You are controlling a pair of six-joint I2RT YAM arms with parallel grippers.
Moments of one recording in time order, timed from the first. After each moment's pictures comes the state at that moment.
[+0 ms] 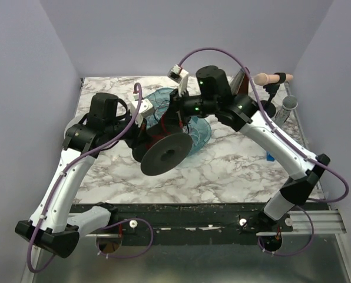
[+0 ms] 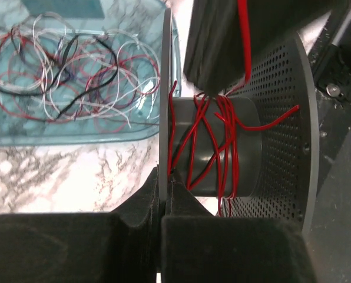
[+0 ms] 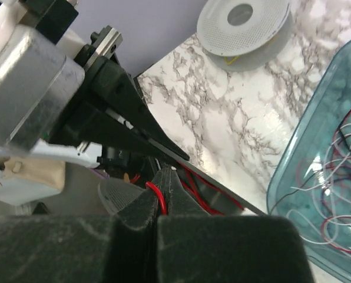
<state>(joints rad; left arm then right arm) -0.36 1.08 1.38 -0.98 0.64 0.30 0.82 1.59 1.85 -0.62 -0.54 0.25</state>
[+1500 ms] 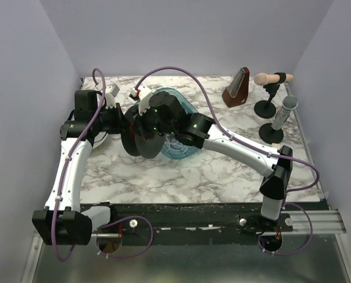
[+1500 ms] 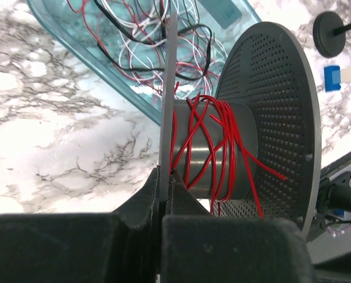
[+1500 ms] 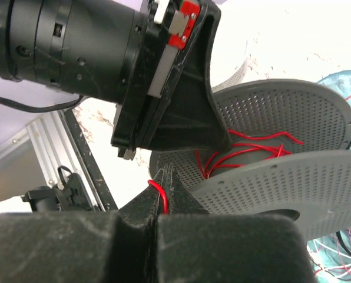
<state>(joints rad) -0.02 1.17 1.21 -0.76 0.53 -0.18 1.10 1.86 1.92 -0.44 -0.04 0.22</state>
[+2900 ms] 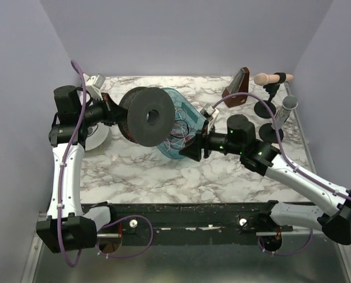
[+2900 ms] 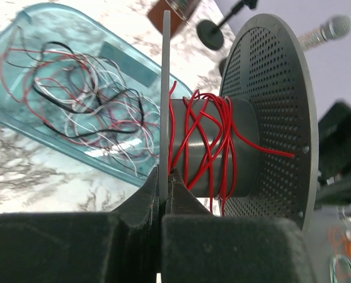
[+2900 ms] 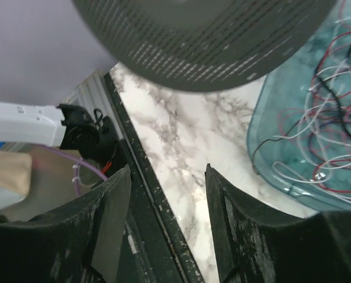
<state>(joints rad) 0.14 1.13 1.24 -0.51 0.91 -0.28 0.84 1.15 0.97 -0.09 -0.41 0.35</state>
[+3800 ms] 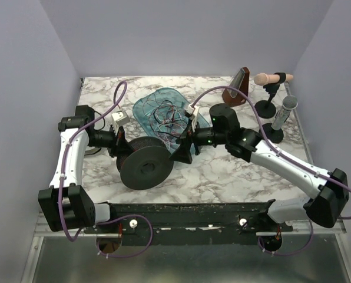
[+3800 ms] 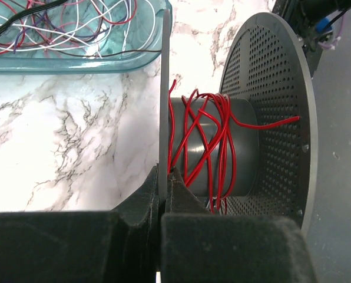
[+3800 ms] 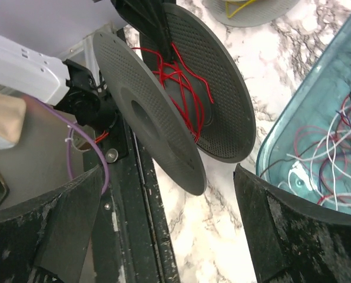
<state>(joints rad) 0.14 1.30 1.18 -1.33 1.08 0.95 0.80 1.31 1.14 -0.23 -0.58 0.15</state>
